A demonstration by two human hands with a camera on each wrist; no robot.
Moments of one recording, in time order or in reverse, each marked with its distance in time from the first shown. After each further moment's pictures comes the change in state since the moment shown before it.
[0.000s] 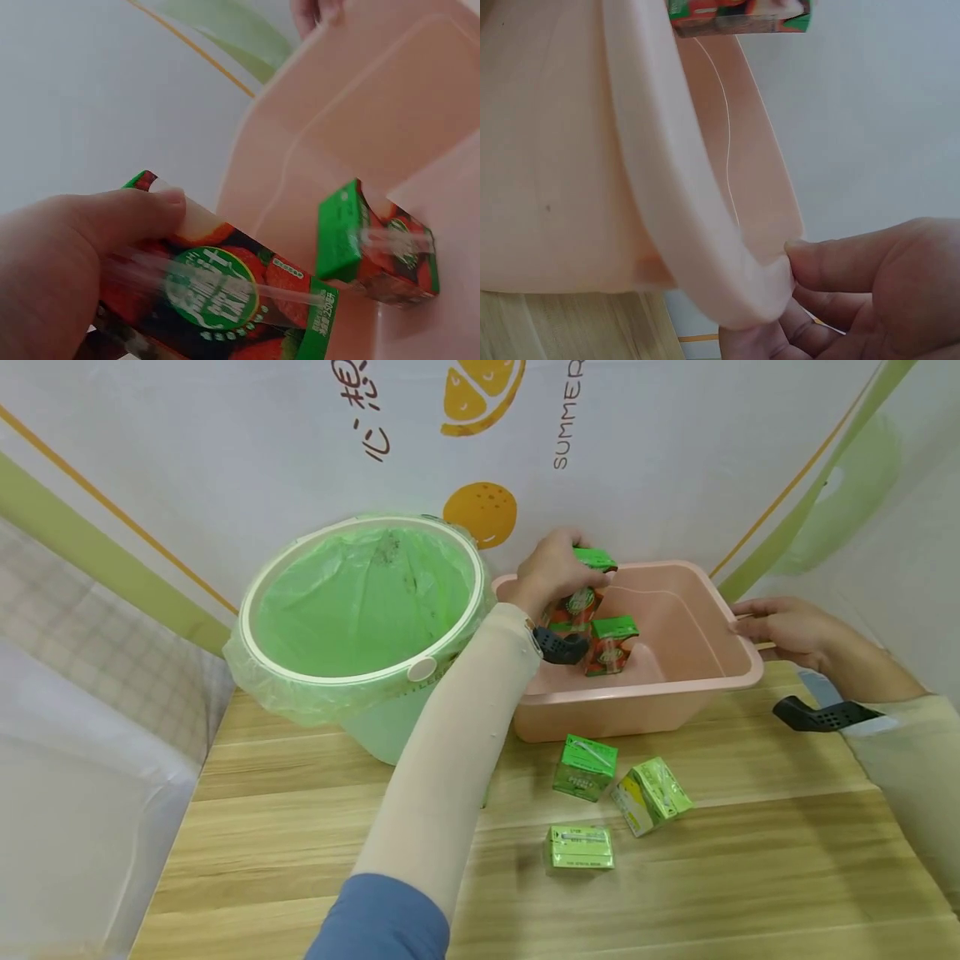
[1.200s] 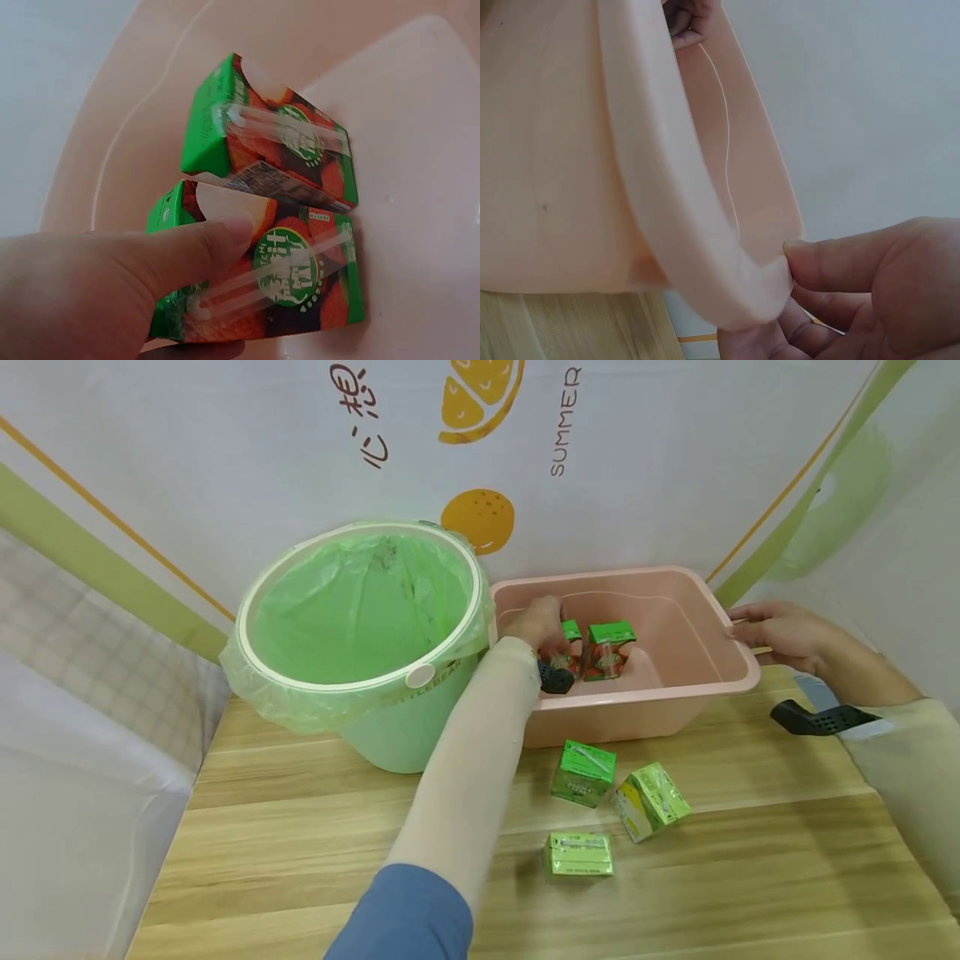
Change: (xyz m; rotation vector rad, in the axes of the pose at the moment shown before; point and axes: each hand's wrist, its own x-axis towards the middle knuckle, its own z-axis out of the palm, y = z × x) left_hand 0.012 -0.059 0.049 0.113 -0.223 -0.052; right_hand -0.001 -0.002 0.000 -0.018 -0.011 -0.001
